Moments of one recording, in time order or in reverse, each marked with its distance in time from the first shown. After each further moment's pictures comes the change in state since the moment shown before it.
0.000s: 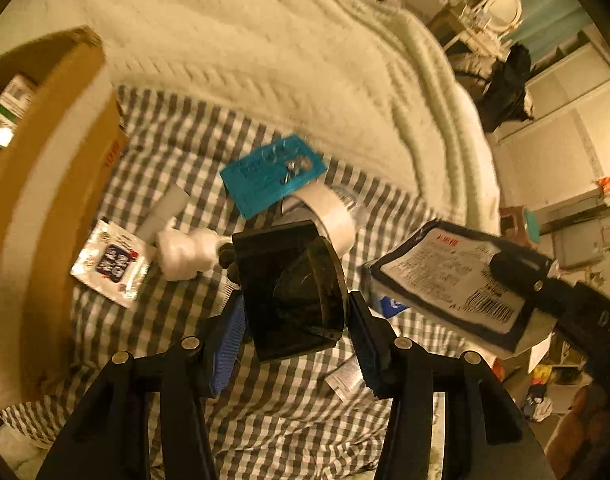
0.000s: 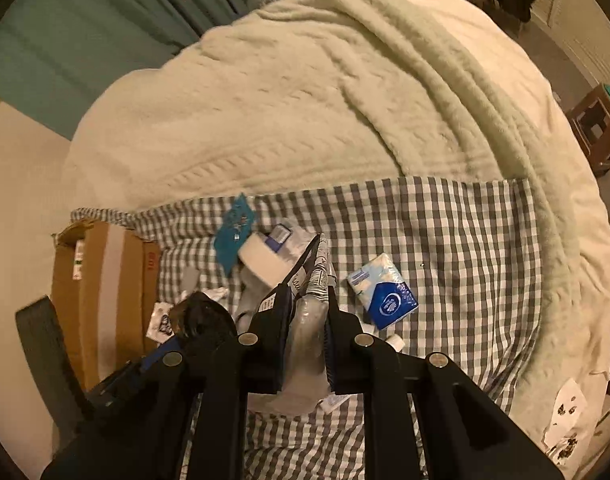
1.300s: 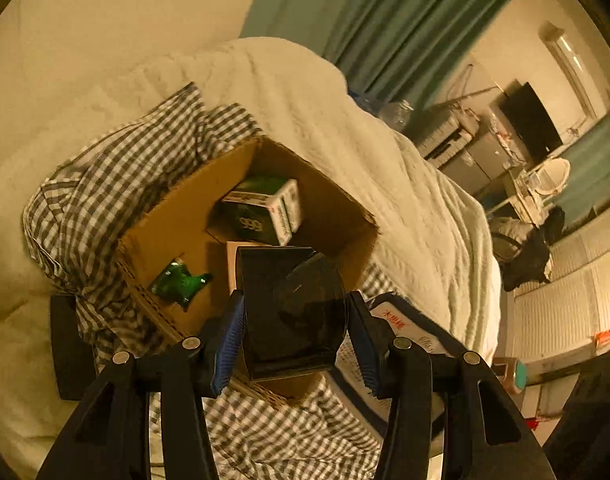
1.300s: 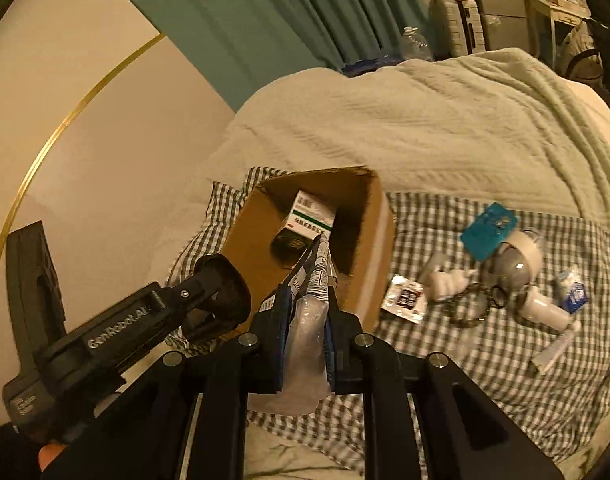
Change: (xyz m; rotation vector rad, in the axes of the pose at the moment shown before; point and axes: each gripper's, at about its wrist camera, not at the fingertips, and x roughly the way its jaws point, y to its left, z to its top) left arm -0.216 0.210 -0.032 -0.393 -0.354 0.093; right arm -0.054 0.272 -0.121 -0.272 -0.141 0.298
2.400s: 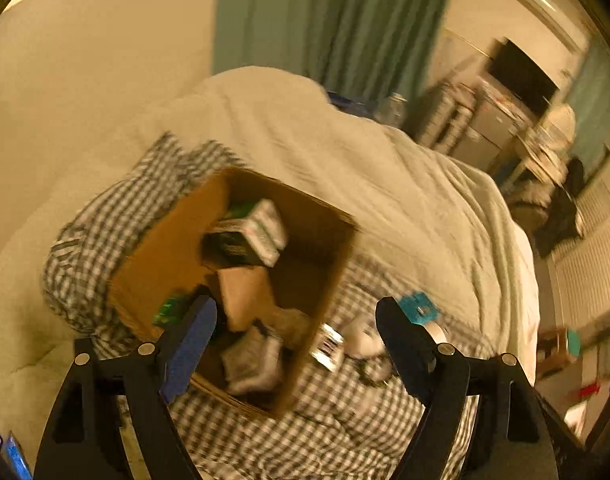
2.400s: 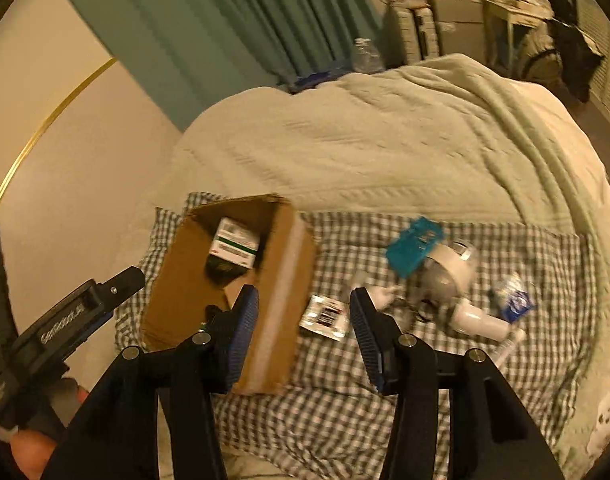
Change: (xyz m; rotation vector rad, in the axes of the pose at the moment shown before) left arm 0.001 -0.097 -0.033 0.211 -0.098 0.135; right arm -0.037 -0.084 0.013 0.069 -0.053 -0.160
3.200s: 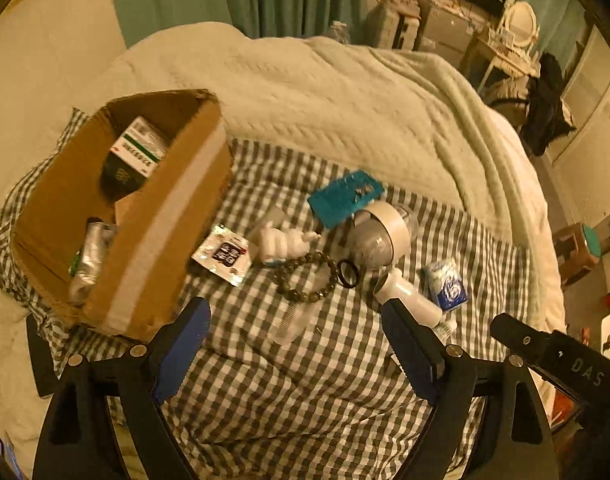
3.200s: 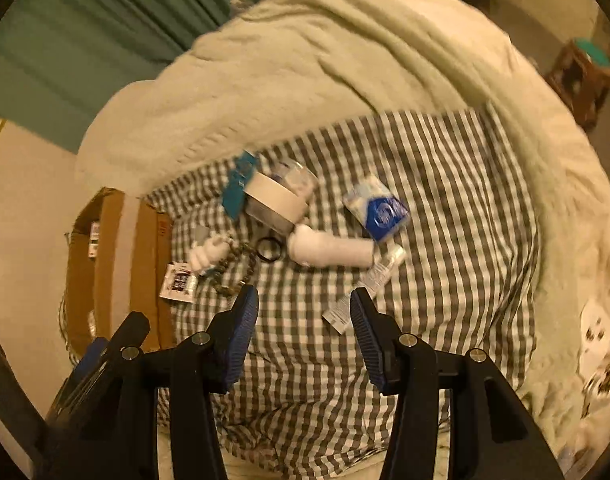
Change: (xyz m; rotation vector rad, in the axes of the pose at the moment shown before) left arm 0.077 -0.146 -0.119 0.199 0.149 0.044; right arm 0.010 -0.200 -0.056 0.333 0.181 -0.157
